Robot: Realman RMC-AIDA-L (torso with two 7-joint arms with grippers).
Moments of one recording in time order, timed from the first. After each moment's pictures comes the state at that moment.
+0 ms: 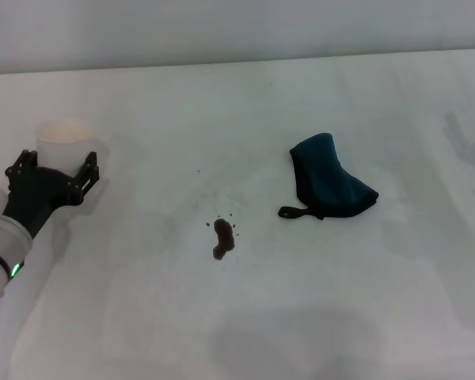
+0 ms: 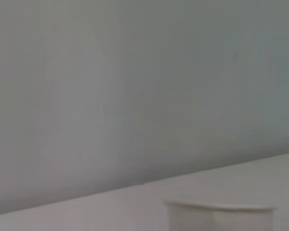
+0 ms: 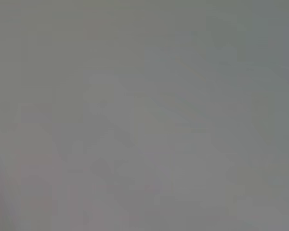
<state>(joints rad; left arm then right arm) -0.54 -2.09 2.84 0.18 -1.21 0.85 -0.12 0.38 2.01 -0.40 0.08 2.18 1.37 -2.51</state>
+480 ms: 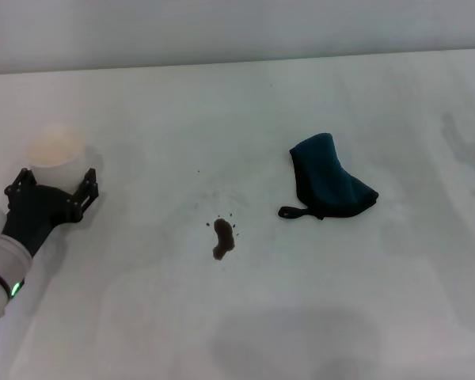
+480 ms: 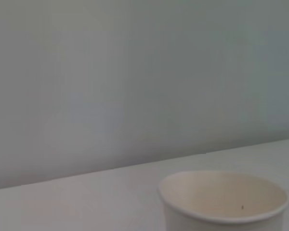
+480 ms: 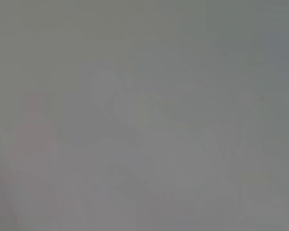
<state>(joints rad) -0.49 -2.09 2.84 0.20 -1.21 0.86 -0.11 0.38 2.01 -0.41 0.08 2.18 1.37 -2.51</state>
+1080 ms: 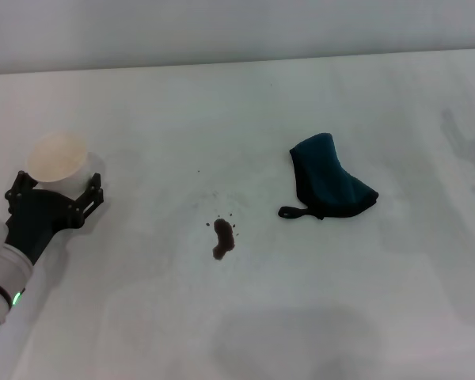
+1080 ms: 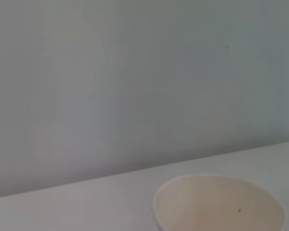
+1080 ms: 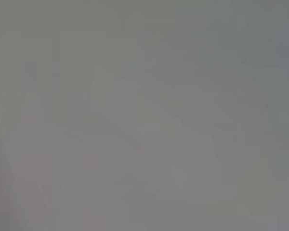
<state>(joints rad) -0.46 -2.09 2.84 0.24 -1.21 0.91 -0.05 0.39 2.01 -0.41 0.06 2.18 1.37 -2.51</state>
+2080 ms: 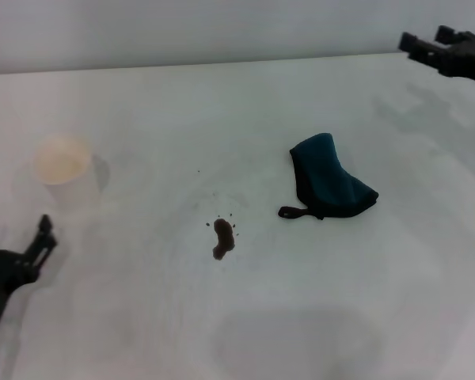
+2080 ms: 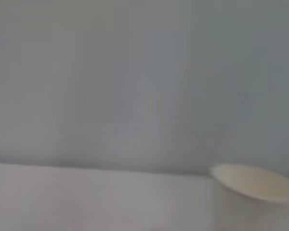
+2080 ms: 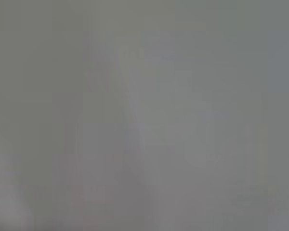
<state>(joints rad) -0.20 -2.09 2.84 0.32 -1.22 1.15 -0.09 0.36 1.97 -1.00 -0.65 1.82 0.95 -1.69</state>
